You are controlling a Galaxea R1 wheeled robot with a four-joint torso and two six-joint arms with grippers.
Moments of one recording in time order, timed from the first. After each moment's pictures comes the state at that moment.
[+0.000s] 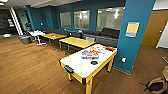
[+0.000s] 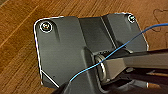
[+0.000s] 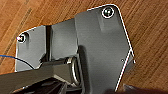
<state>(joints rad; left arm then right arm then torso) 1.57 2.91 -2.61 0.24 -0.20 -0.15 -1.53 3.05 -2.77 -0.19 0.14 0.22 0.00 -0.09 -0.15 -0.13</state>
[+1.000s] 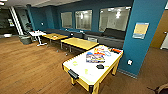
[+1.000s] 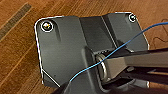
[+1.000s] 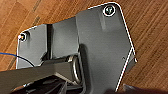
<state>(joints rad) 1.57 2.91 -2.61 0.24 -0.20 -0.15 -1.53 3.05 -2.77 -0.19 0.14 0.22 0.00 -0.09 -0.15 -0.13</state>
